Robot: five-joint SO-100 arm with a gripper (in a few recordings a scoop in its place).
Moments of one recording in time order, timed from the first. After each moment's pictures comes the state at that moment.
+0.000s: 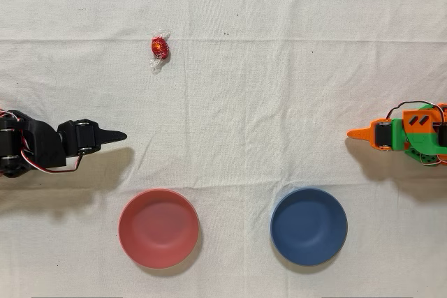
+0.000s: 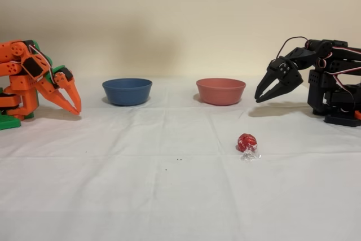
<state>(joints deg) -0.1 183.5 174.4 50.5 -5.8</state>
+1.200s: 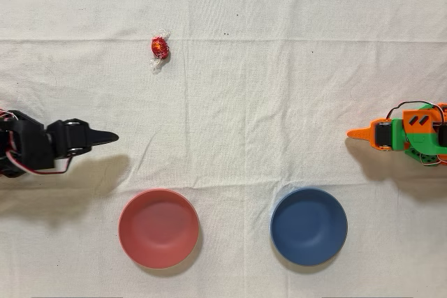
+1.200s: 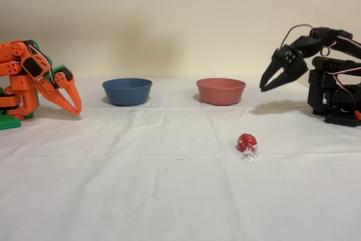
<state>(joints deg) 0.0 183.4 156.7 65.9 -7.8</state>
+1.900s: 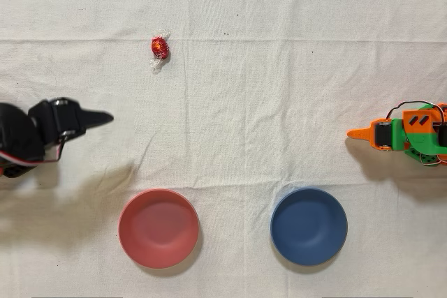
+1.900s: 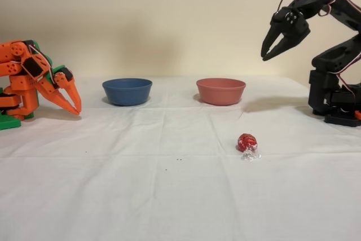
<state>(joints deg) -10.8 144.5 115.6 73.5 -3.3</state>
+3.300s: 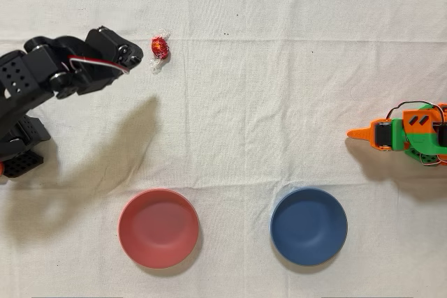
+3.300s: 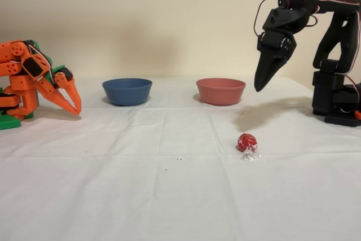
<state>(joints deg) -30.1 104.0 99.1 60.8 -17.3</state>
